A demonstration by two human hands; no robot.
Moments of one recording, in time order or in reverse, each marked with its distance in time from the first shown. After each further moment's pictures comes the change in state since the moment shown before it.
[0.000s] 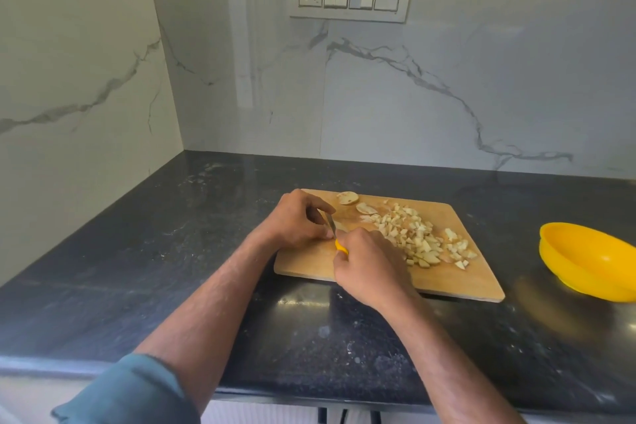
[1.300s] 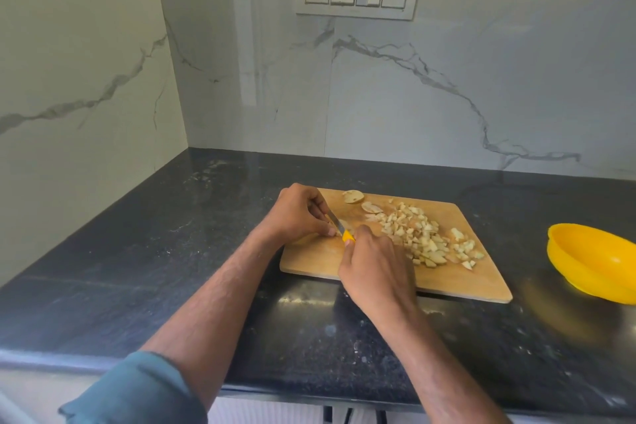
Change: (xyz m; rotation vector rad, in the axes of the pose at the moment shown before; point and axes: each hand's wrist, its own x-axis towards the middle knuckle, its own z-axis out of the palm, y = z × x) left_hand -0.002 0.002 -0.005 -0.092 0.063 -0.078; right_hand -0.005 -0.008 0.017 -0.117 0.179 0.113
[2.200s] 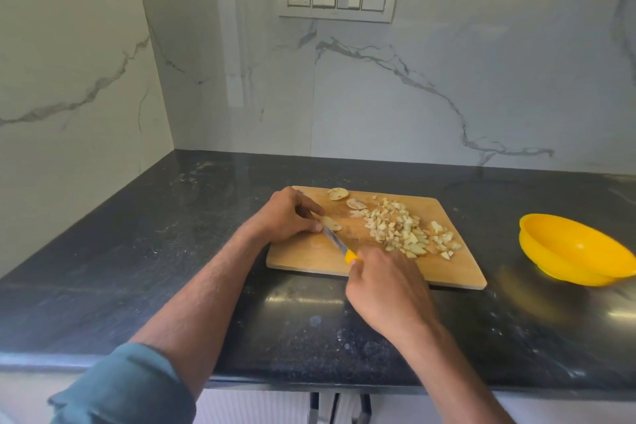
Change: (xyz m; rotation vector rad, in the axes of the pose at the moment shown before) left_hand 0.004 -0.005 0.002 0.093 -0.126 0.037; right_hand -0.040 0.019 -0.040 0.047 -0.135 0.014
